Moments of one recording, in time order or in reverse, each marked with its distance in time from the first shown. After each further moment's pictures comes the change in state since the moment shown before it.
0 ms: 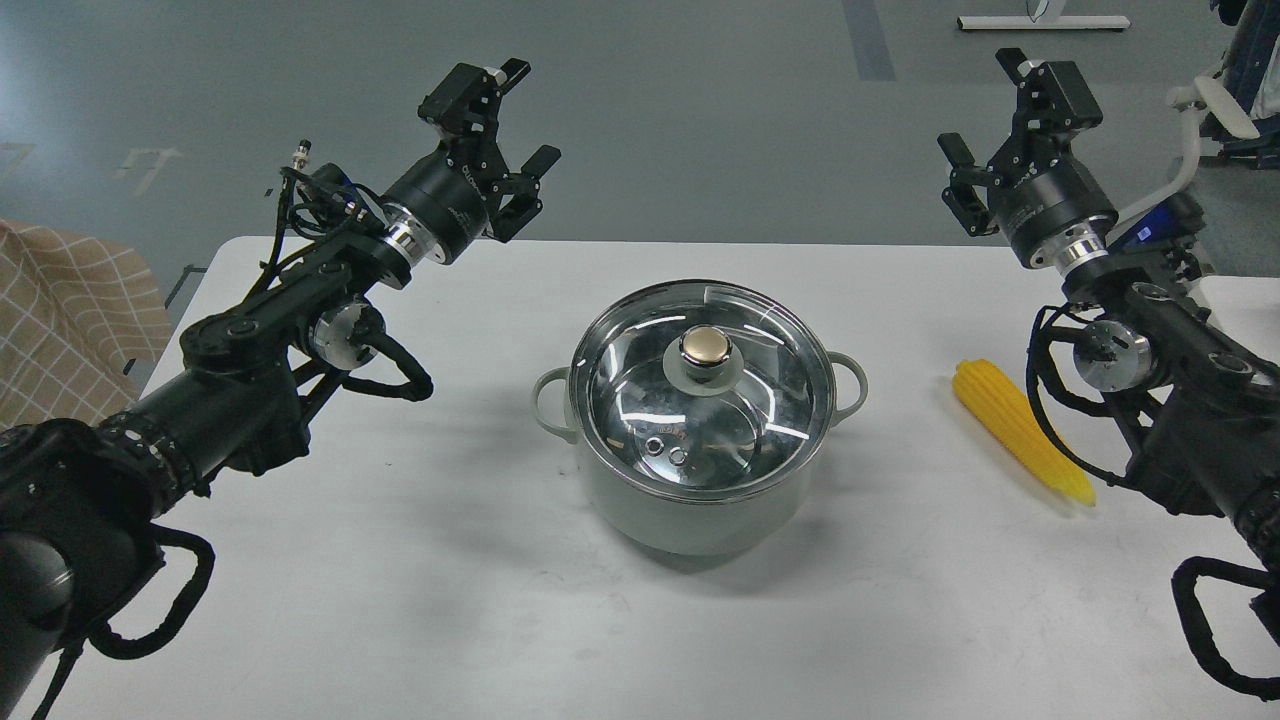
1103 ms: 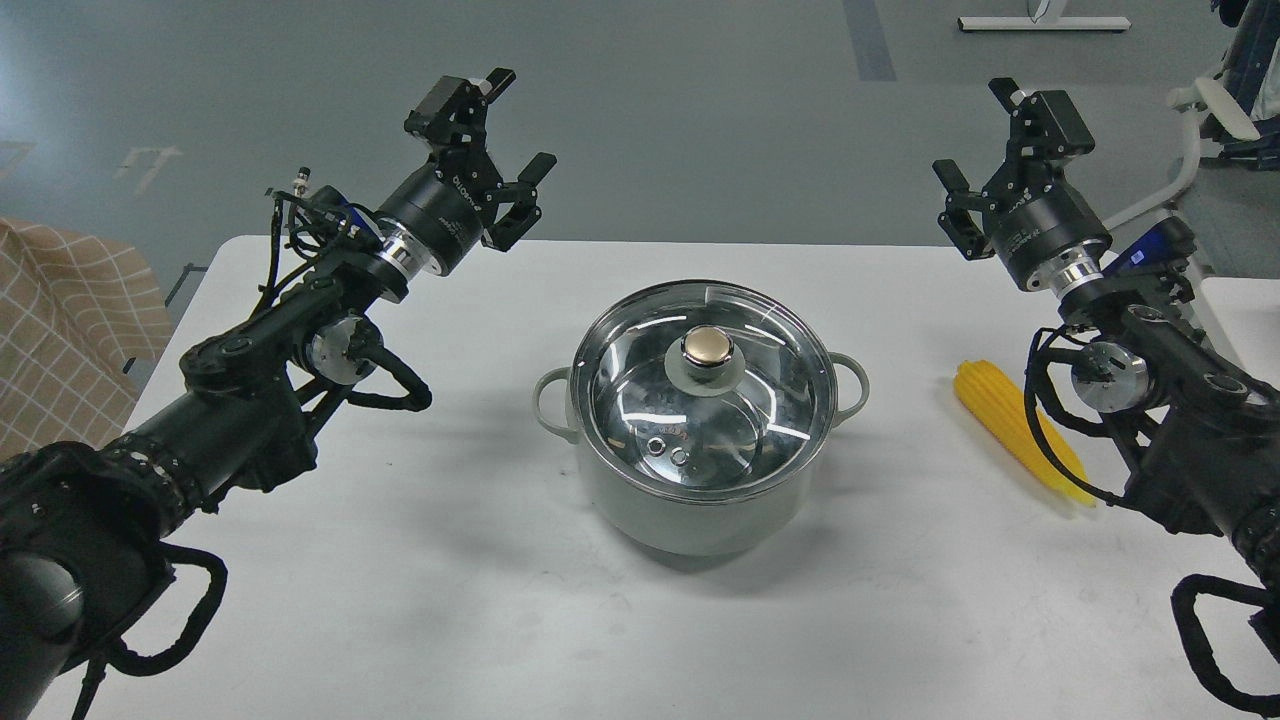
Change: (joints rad) left arm 0.043 -0.019 -0.094 0.000 0.000 -0.052 -0.001; right arm -0.031 0.000 0.000 0.005 -0.001 0.005 0.000
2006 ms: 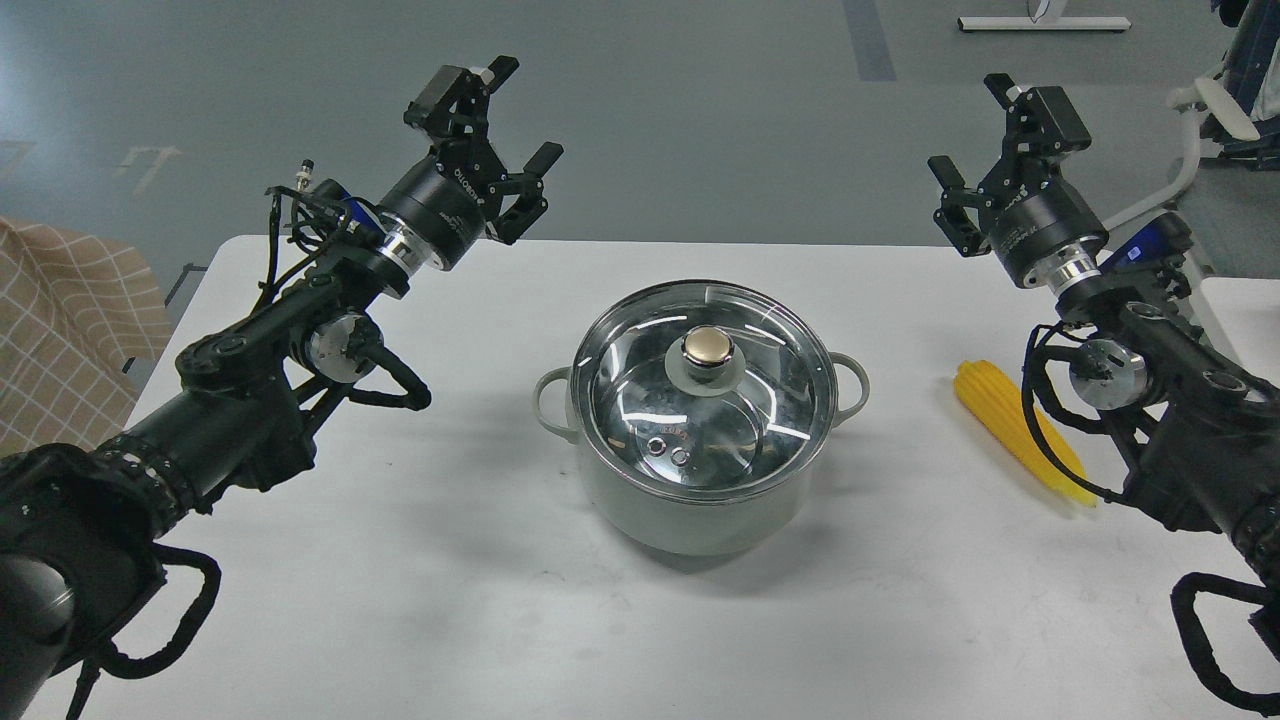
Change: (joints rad) left arm 0.006 0.016 -0.002 -0.050 -0.005 -0.007 -0.012; right arm 0.004 -0.001 -0.003 0.009 0.000 0.006 0.000
